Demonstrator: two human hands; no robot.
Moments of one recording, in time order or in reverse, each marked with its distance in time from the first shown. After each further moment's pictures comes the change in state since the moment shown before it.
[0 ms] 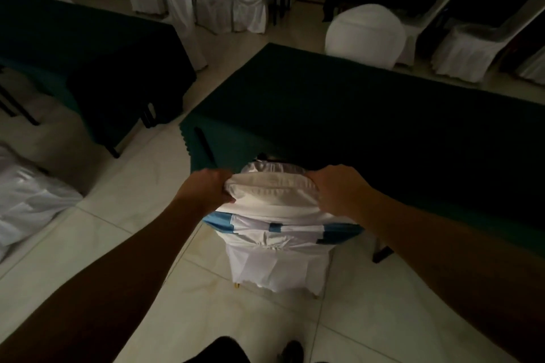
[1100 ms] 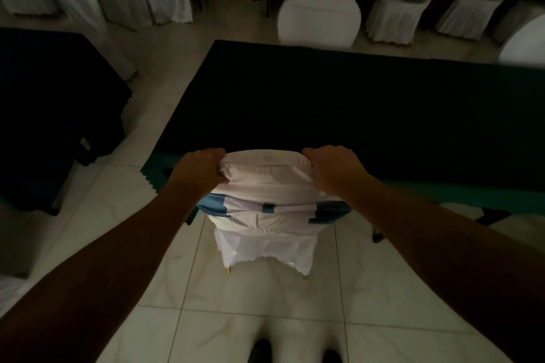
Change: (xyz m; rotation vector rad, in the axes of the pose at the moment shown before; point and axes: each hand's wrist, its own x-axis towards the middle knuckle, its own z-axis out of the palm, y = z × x) left_hand 0.239 -0.086 -0.028 -0.015 -0.040 0.358; right_hand 0.177 0.001 -0.027 0.131 -0.010 0.359
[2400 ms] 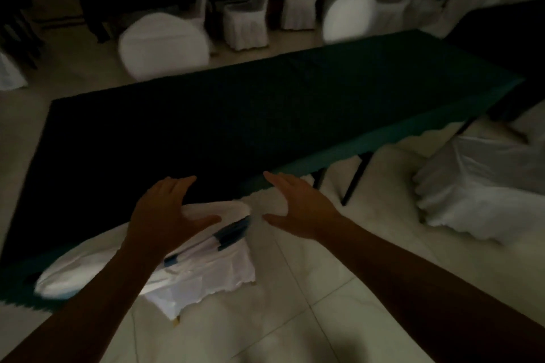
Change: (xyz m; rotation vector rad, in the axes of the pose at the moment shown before) left_hand 0.009 0.180 0.014 -0.048 0.066 0.356; right_hand -0.184 0.086 0.020 0.542 0.098 0.465
